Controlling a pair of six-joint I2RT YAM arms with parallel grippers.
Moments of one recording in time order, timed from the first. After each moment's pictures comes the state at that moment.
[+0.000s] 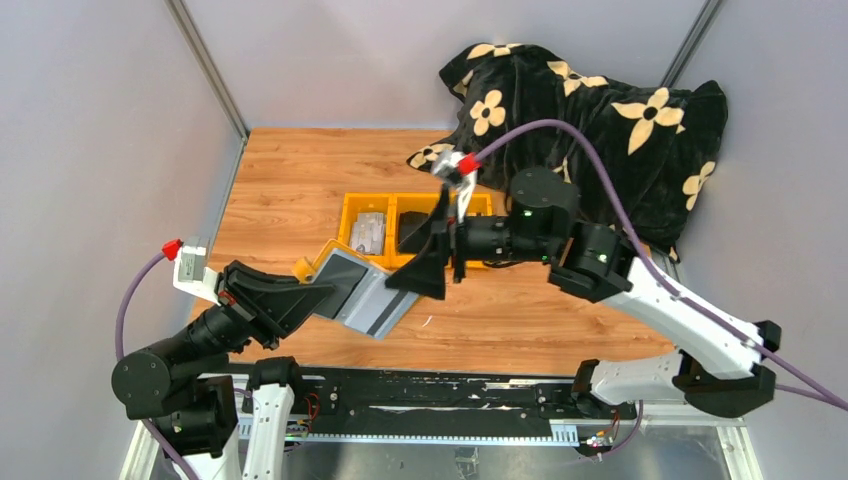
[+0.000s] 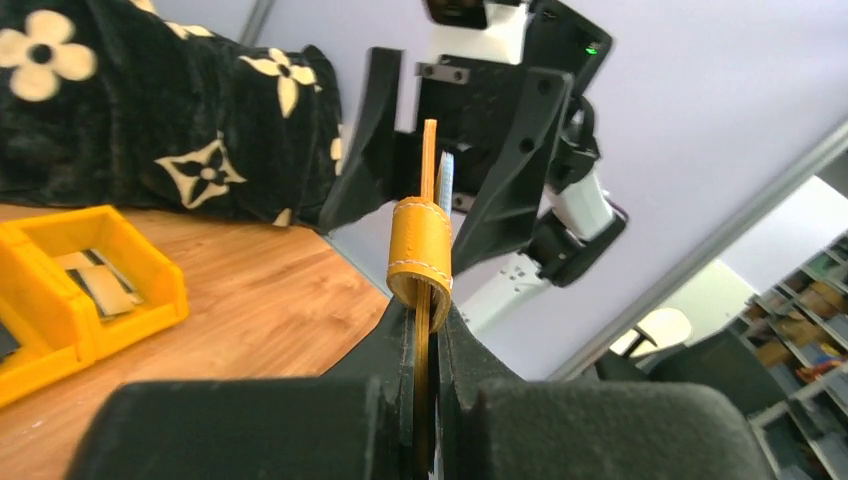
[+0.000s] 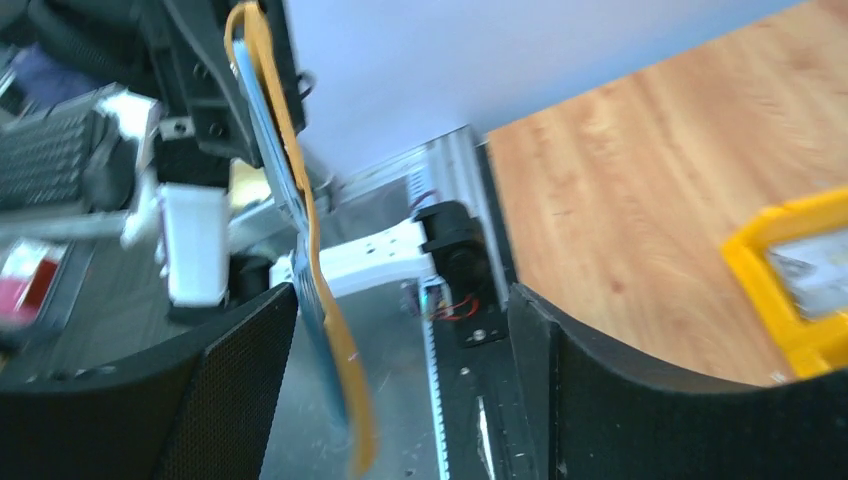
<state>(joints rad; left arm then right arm) 0.14 0.30 1.03 -0.13 1.04 -1.15 1.14 1.23 1.55 -0.41 -0.48 0.38</state>
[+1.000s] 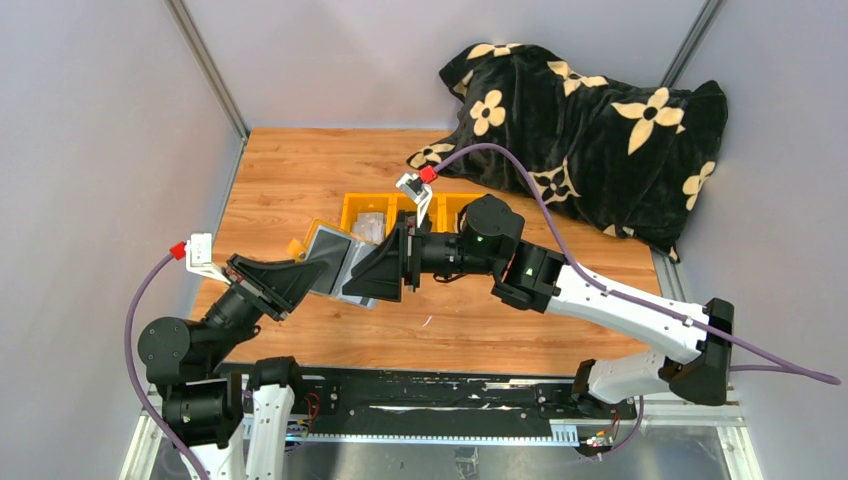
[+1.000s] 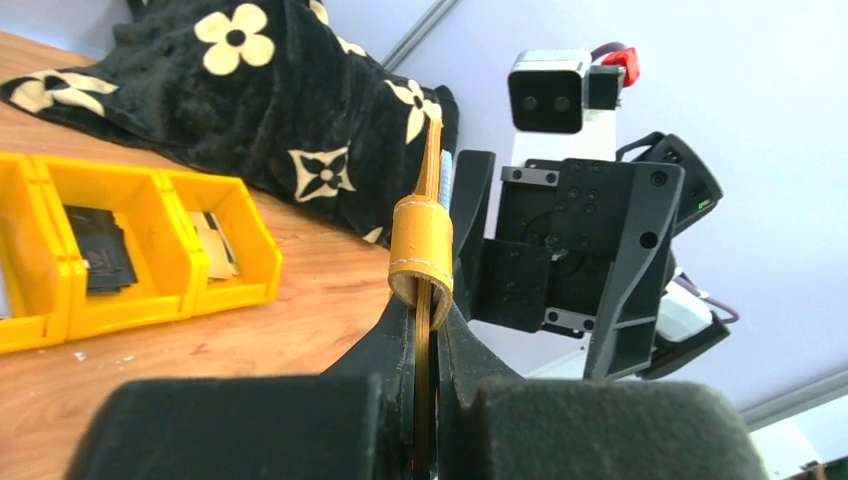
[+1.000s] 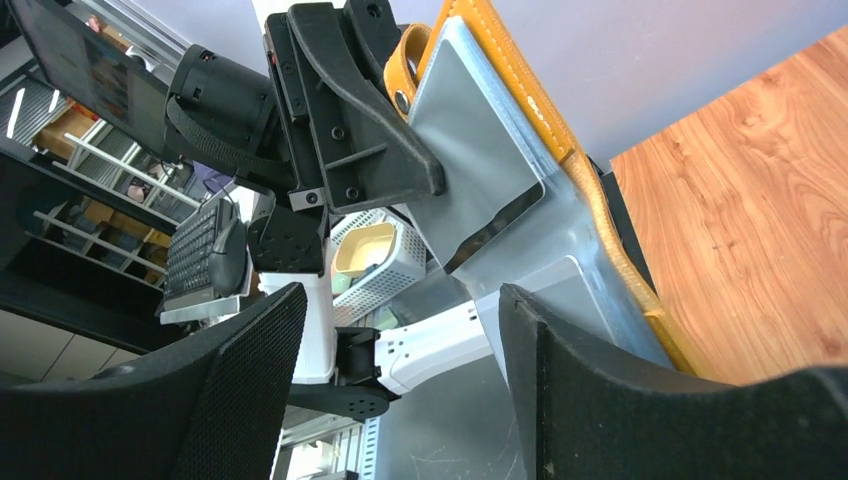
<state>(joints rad) 0.14 0.26 0.94 -0.42 0.78 -0.97 1.14 1.29 1.28 0.11 -0.43 0.79</state>
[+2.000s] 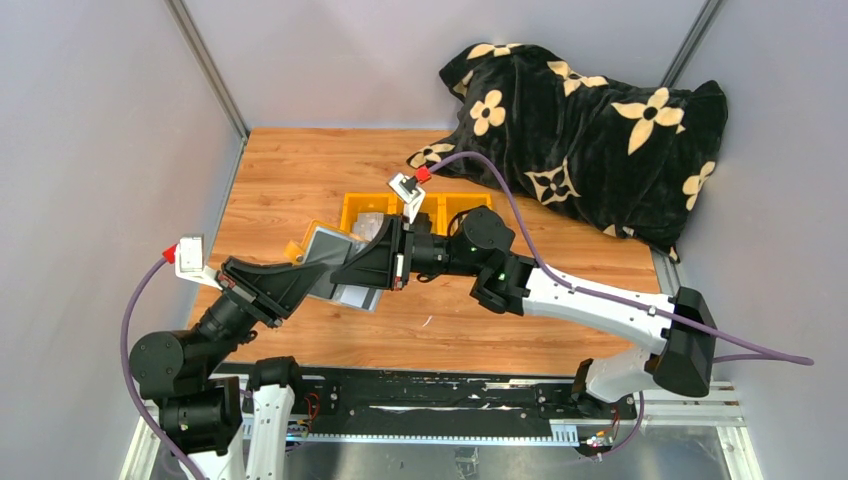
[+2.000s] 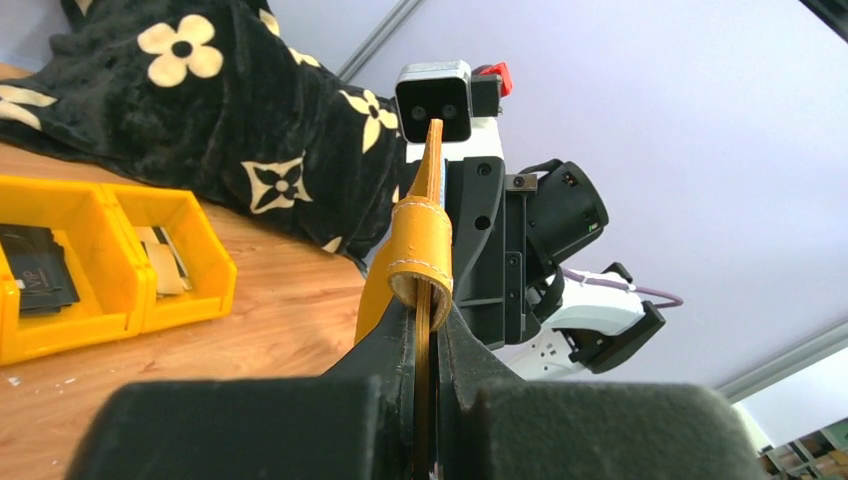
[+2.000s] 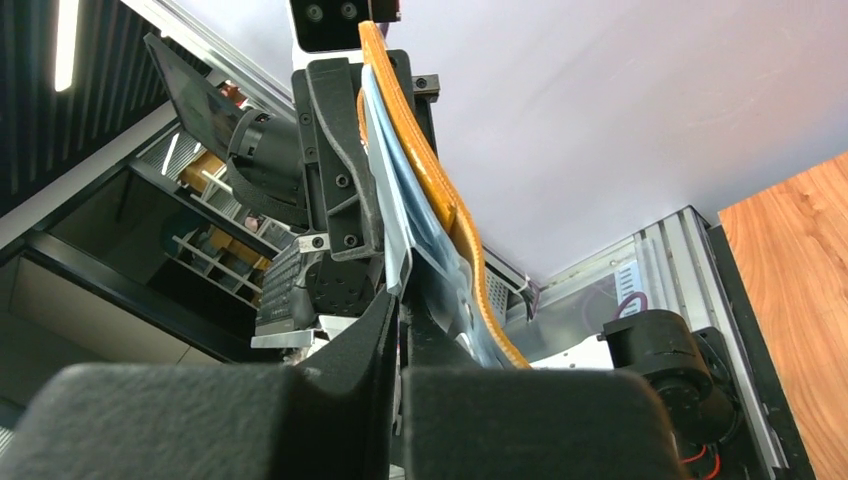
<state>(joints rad) 0.15 0.26 0.97 -0.35 0.82 -1.09 1.14 1.39 1.18 0.52 -0.47 1.02</state>
